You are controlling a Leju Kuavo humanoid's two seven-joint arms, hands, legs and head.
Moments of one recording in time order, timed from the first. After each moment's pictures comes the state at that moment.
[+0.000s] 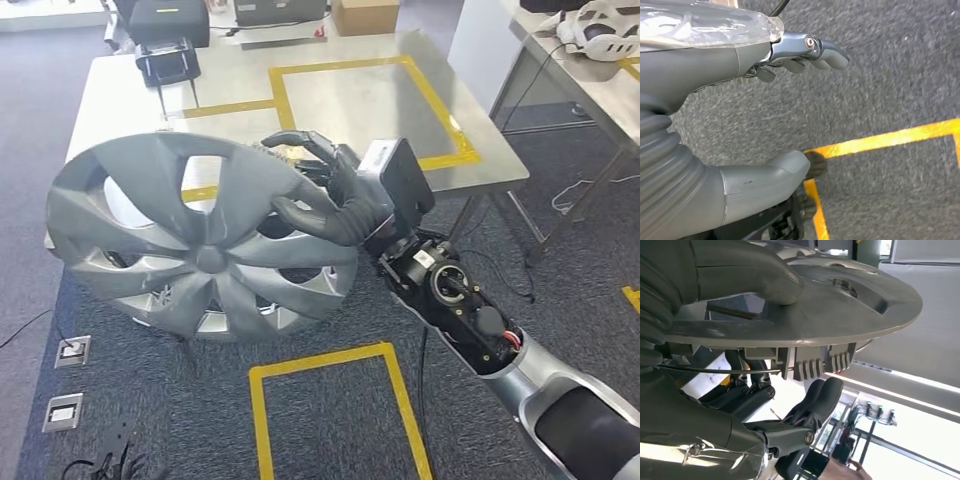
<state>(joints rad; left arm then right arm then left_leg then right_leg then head) -0.36 0.12 -0.70 -0.25 0.48 0.11 -0.18 -0.57 -0.27 0.62 -1.83 -0.25 -0.10 0.00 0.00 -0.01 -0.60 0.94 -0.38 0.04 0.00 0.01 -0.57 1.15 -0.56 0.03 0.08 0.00</state>
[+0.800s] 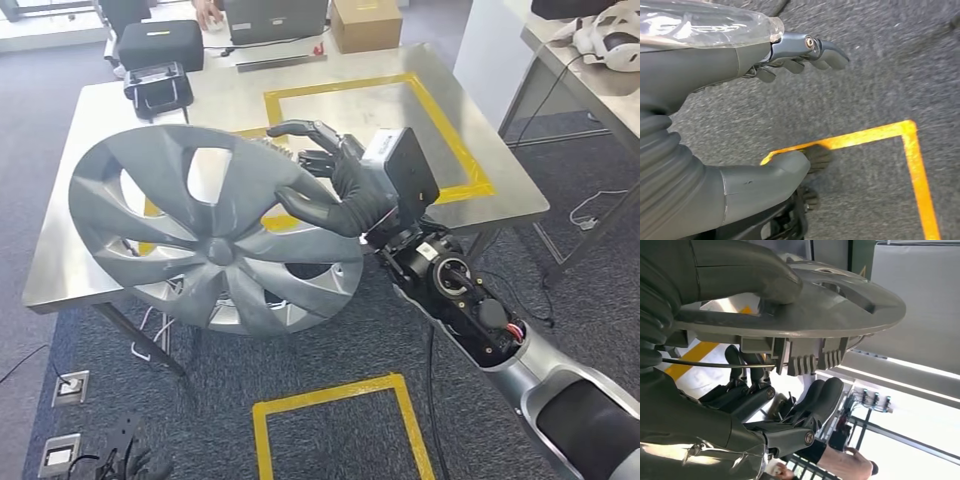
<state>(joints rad) -0.37 0.12 -0.70 -0.25 0.48 0.11 -0.18 -0.59 -0.27 0.62 -1.82 -0.26 -0.12 0.00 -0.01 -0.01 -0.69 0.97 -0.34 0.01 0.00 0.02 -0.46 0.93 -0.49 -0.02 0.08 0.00</state>
